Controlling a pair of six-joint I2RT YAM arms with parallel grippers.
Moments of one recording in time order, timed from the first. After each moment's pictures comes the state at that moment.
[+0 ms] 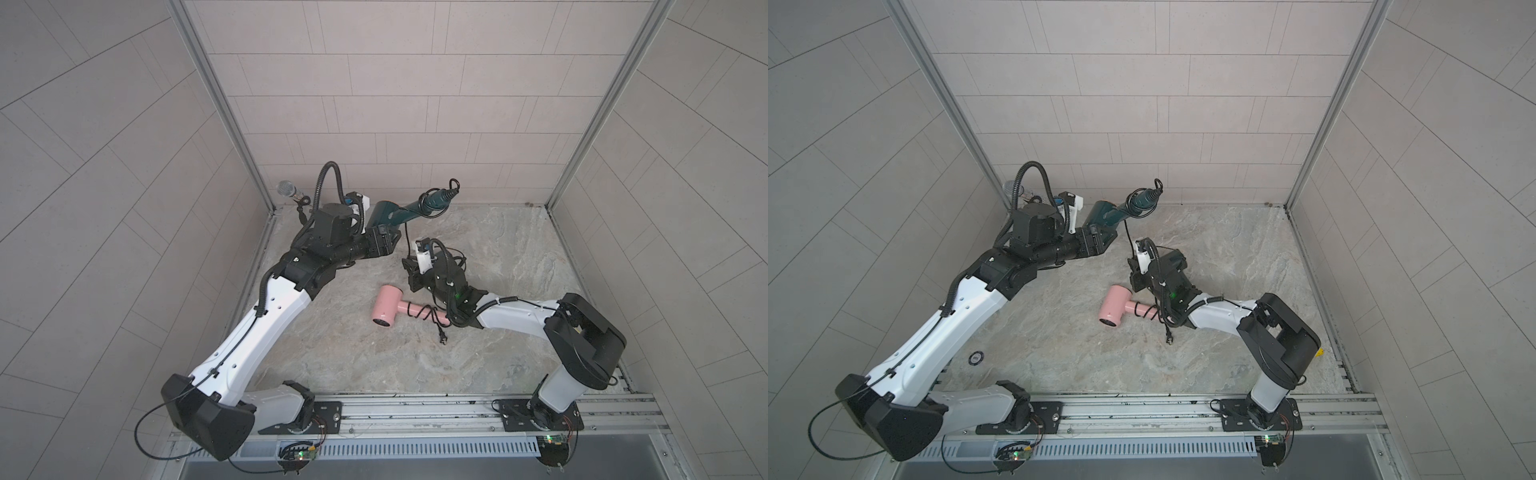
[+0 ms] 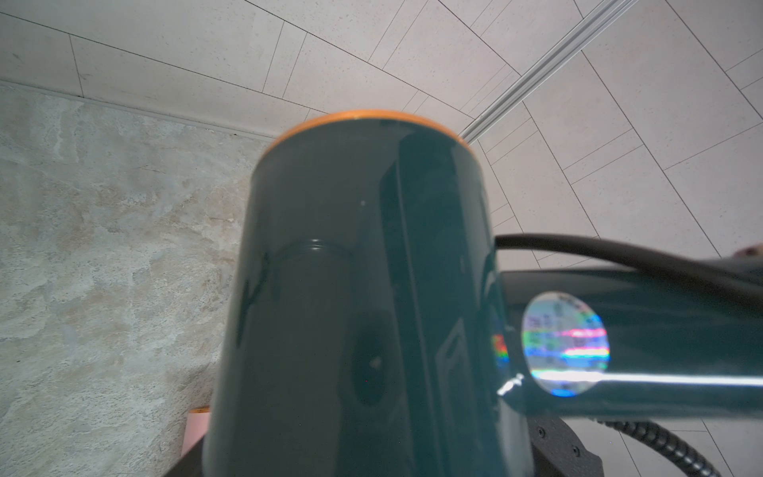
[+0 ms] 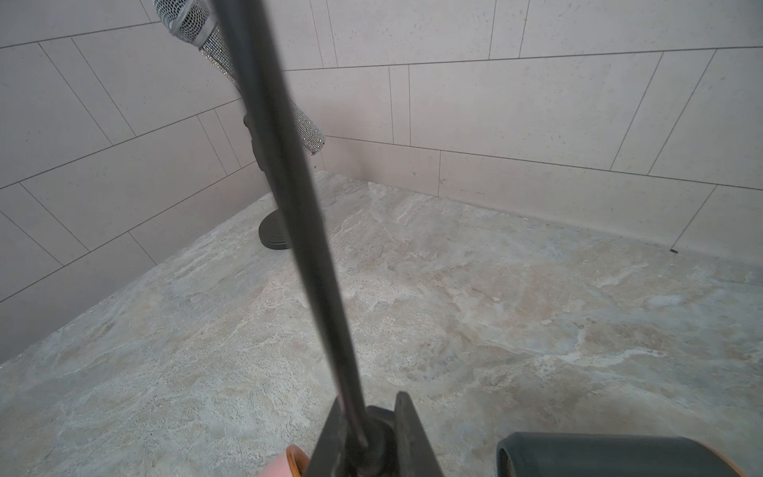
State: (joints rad) left arm -0.48 1.25 1.34 -0.55 0.26 -0.58; right arm 0.74 1.65 0.87 0.55 0.15 0.19
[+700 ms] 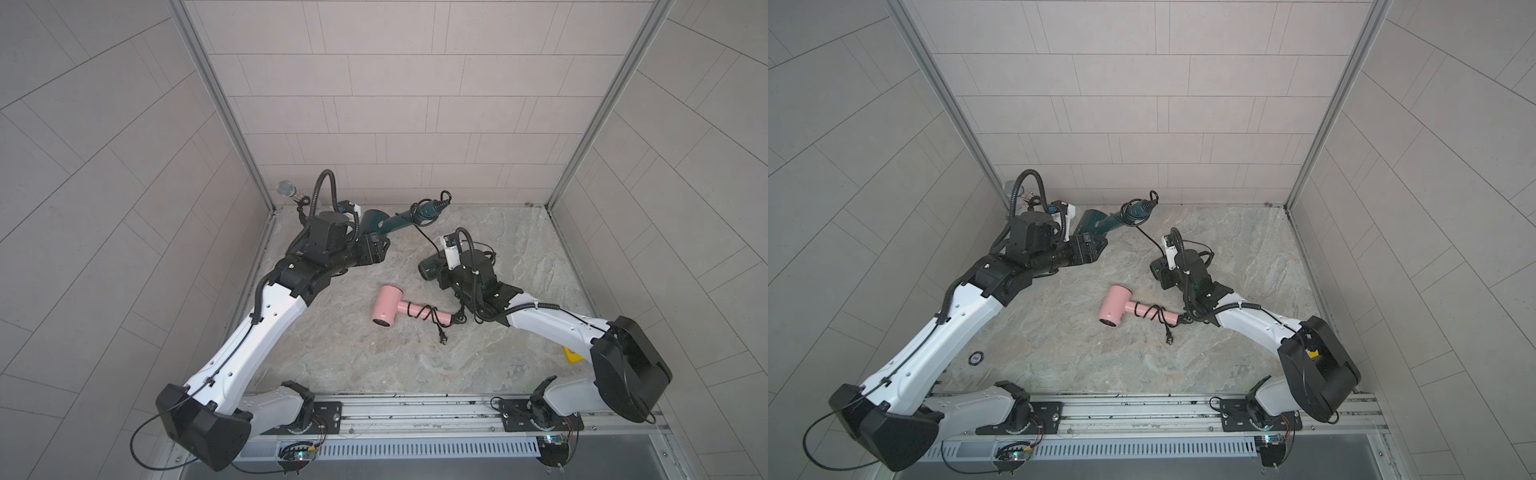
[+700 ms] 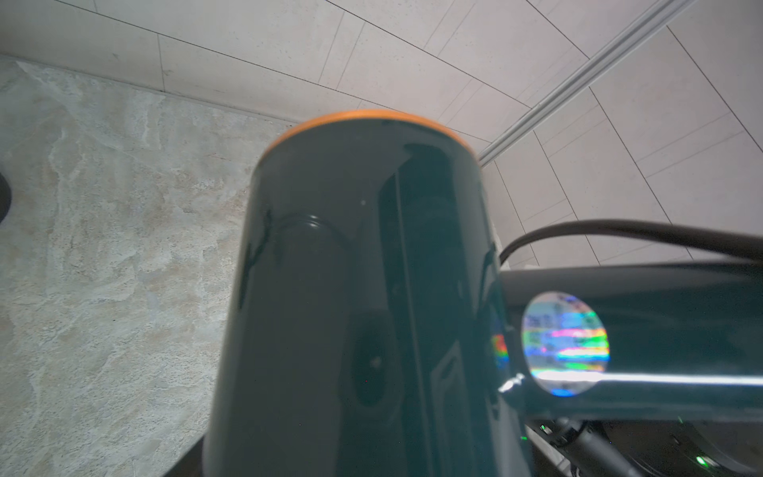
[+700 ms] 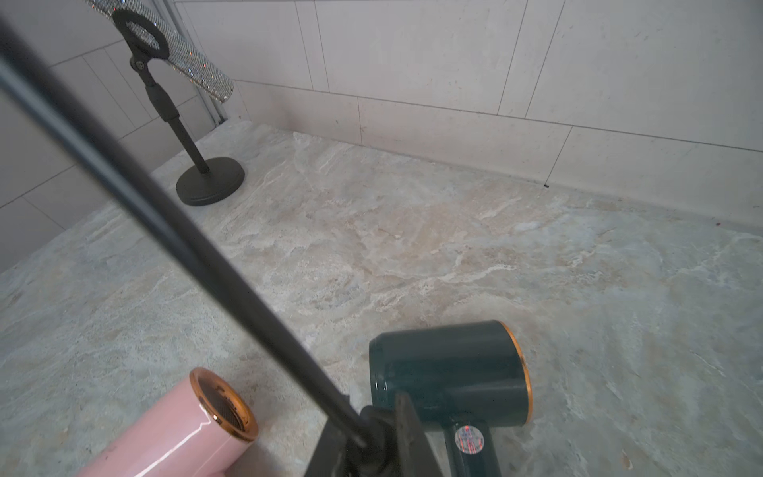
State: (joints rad) left arm -0.44 1.20 1.26 -0.59 0.14 -0.55; right arm 0.59 1.39 0.80 0.17 0.11 0.16
